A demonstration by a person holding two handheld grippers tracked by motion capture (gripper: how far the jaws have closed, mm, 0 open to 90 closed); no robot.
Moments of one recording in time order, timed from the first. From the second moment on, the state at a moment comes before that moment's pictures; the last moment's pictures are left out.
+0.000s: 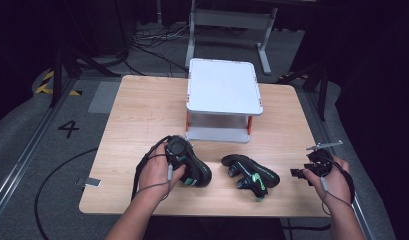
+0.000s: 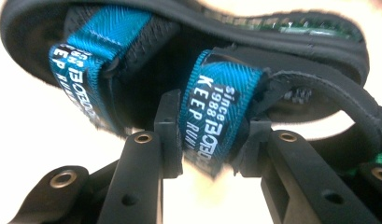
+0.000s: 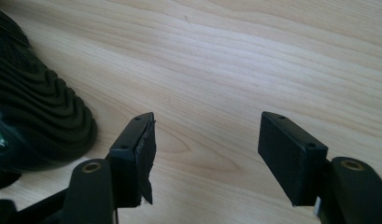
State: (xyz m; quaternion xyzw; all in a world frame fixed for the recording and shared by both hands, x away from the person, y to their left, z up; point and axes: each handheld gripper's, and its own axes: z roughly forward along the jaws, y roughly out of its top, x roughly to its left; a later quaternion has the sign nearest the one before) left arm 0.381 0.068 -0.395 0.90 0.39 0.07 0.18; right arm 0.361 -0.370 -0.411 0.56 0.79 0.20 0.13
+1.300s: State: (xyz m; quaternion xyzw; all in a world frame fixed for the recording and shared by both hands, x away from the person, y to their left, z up) left arm 0.375 -0.001 -0.385 0.91 0.32 0.09 0.23; right arm 0.339 -0.387 -0.402 0.57 0.78 0.22 0.14
